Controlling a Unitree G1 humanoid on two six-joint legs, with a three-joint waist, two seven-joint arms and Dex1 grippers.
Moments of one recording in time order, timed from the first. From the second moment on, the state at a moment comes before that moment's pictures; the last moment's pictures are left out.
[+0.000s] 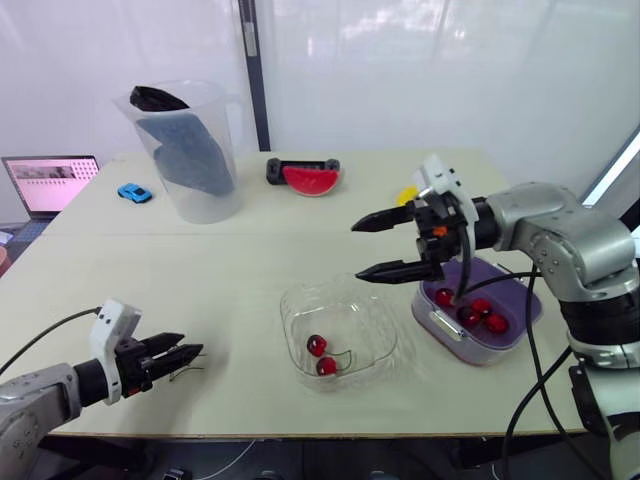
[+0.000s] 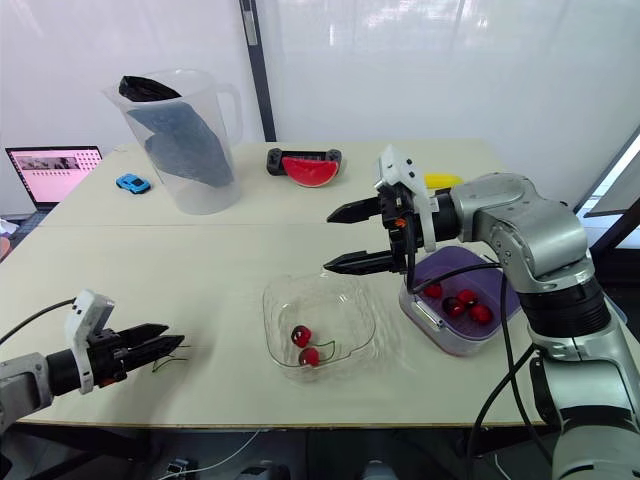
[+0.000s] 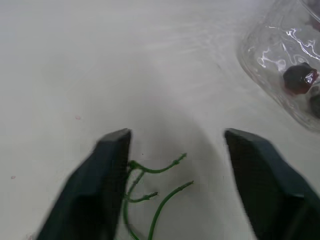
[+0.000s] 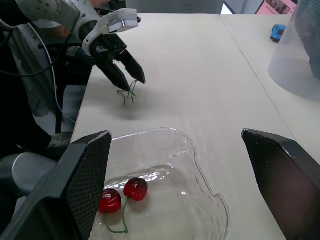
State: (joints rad) left arm 0.10 0.78 0.44 -0.29 -0.73 0.82 -0.81; right arm -0.95 -0.80 0.11 -0.14 0.58 0.78 1.26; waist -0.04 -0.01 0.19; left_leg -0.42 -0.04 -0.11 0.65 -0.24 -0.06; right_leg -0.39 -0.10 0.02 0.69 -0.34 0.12
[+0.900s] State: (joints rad) left arm -0.40 1.02 0.29 -0.39 -0.85 0.74 -1.14; right arm -0.79 -0.93 0.10 -0.42 0.59 0.83 1.21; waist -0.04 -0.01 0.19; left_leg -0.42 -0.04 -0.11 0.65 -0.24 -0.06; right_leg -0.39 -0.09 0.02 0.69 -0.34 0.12
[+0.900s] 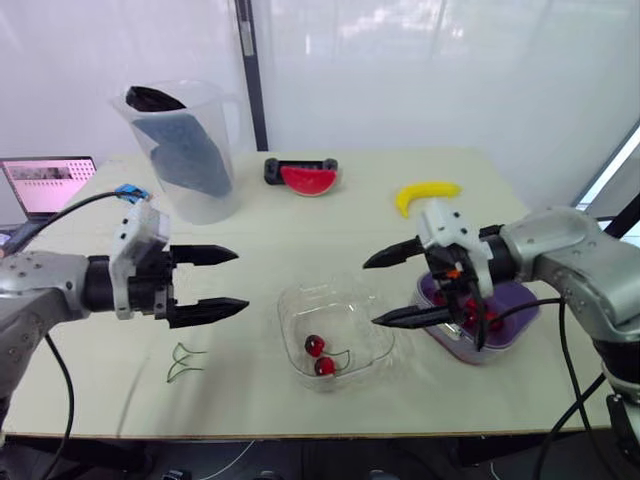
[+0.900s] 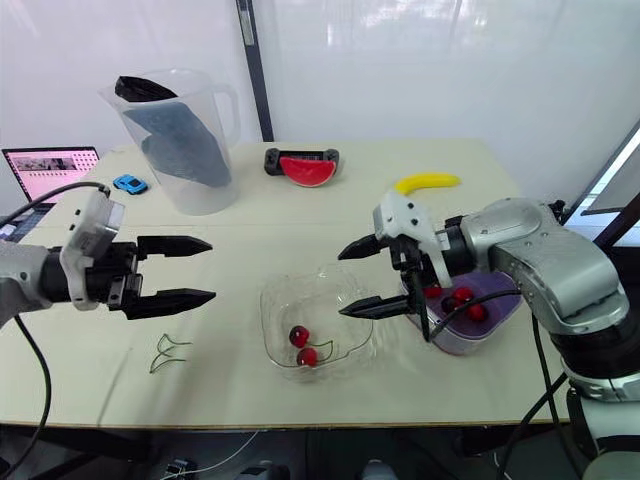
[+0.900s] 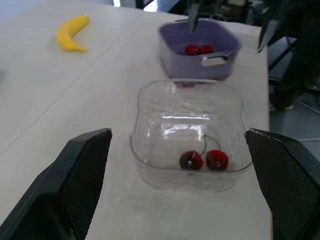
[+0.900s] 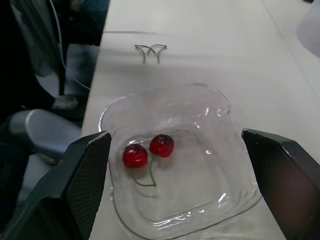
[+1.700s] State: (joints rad) left arm -0.30 1.03 0.26 -0.42 -0.78 0.69 -1.13; right arm -0.88 -0.61 0.59 -0.33 0.32 1.15 0.79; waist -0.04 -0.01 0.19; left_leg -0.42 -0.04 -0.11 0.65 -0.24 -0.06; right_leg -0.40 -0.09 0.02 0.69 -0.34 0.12
